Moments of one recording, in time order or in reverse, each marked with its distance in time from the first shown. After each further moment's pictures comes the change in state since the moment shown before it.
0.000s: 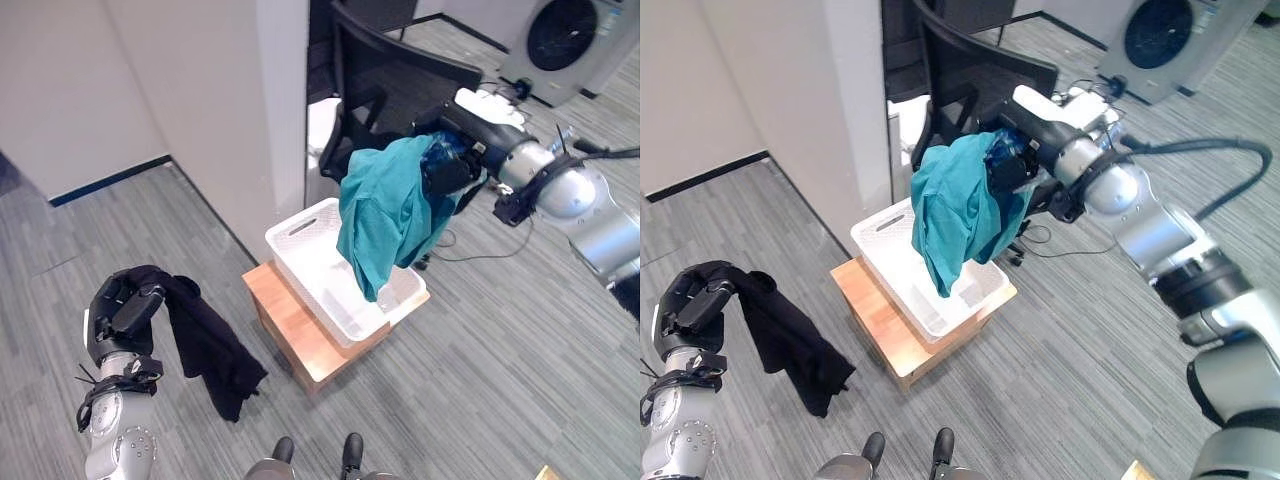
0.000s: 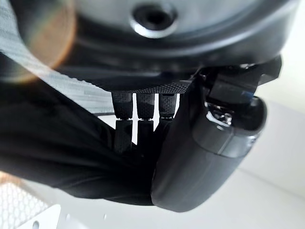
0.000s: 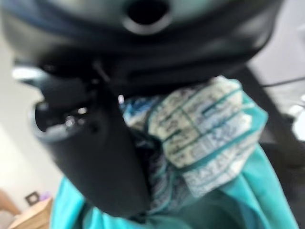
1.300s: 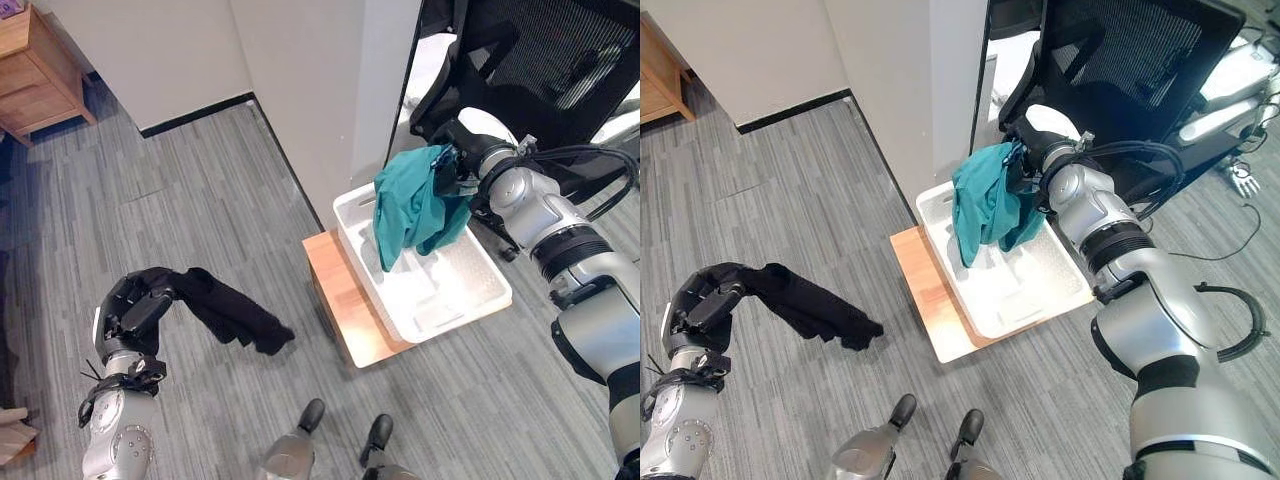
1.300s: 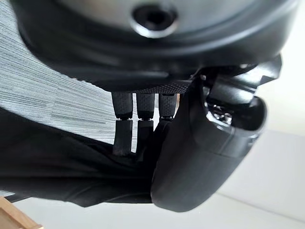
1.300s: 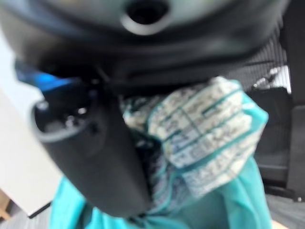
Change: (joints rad) left arm -0.017 0.066 -0.095 0.034 -0.027 0.000 0.002; right arm -0.112 0.318 0.011 0.612 -0.296 0.089 -0.114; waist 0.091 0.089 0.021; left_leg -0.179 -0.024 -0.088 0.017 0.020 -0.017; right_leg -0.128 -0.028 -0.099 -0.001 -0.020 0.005
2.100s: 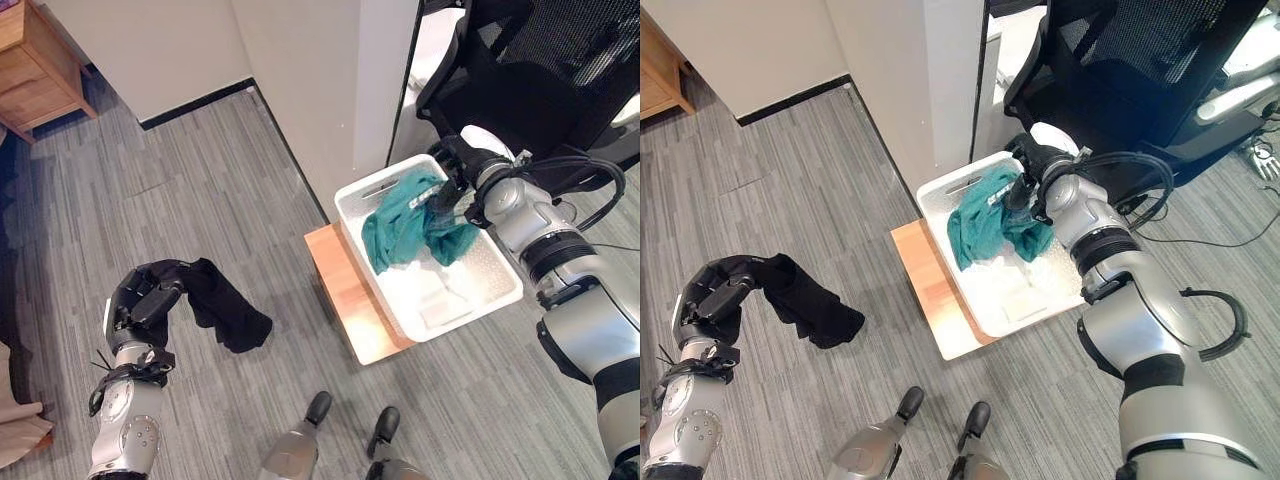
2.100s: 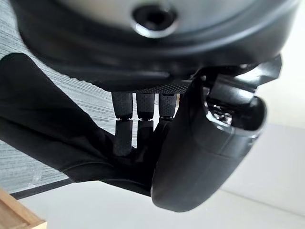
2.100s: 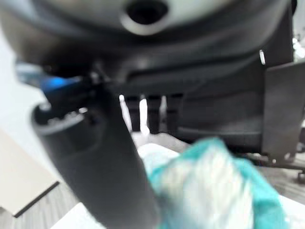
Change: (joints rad) left arm -0.041 -0.005 -0.022 0.010 -0.024 -0.001 0.021; right arm 0.004 0.055 -0.019 0.080 0.007 0.021 0.007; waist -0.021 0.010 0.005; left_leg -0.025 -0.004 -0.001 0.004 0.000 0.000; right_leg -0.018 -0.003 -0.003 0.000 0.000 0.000
